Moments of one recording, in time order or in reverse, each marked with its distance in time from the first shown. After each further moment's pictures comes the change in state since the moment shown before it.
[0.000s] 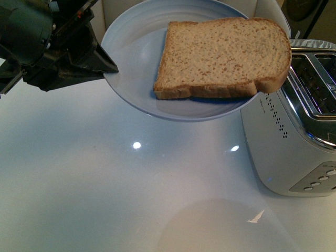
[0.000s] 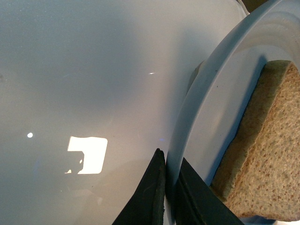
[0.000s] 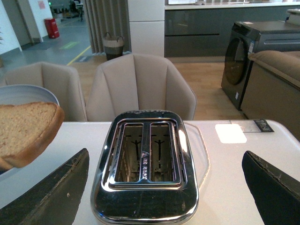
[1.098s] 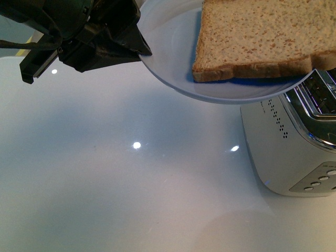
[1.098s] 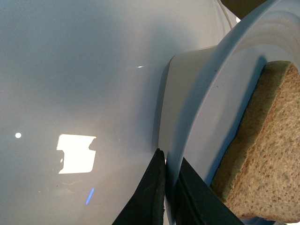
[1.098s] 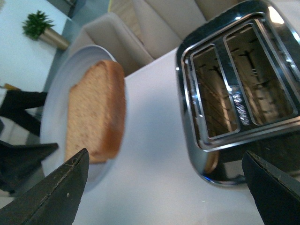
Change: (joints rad) left arm -0.095 0.014 0.079 -0.024 -0.014 -0.080; right arm -0.006 0.748 0.296 0.075 -0.294 0.579
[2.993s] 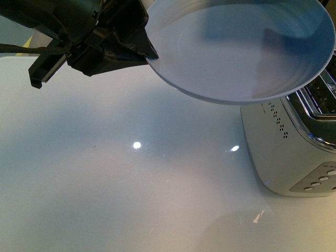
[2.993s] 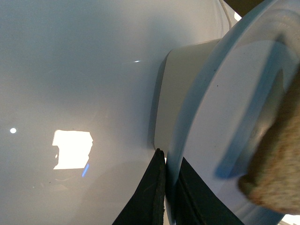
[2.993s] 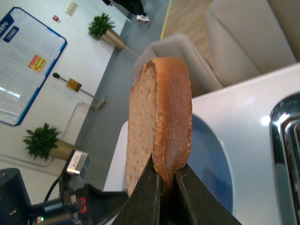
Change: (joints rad) left arm -0.013 0.012 0.000 0.011 0.013 -0.023; right arm 0.045 0.346 0.344 0.185 -0.166 0.077
